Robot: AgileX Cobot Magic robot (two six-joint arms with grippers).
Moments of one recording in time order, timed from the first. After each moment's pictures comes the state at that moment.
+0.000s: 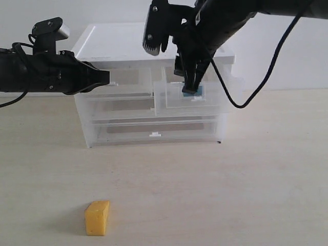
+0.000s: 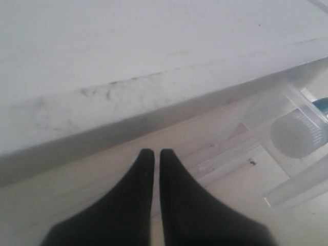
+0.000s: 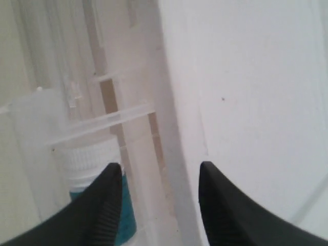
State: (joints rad) left arm -0.22 1.75 -1.11 -1.74 0.41 1.69; right arm 0.57 1.82 -1.62 -0.16 0.62 -0.87
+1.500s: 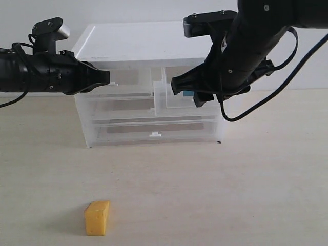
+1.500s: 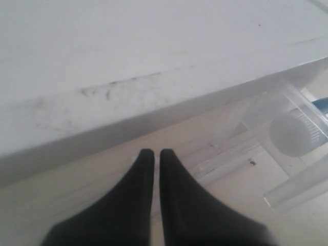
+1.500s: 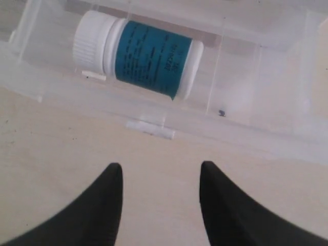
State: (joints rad) left arm -0.22 1.75 -1.11 -1.74 0.41 1.69; right arm 0.57 1.69 -1.41 -0.17 0.79 0.30
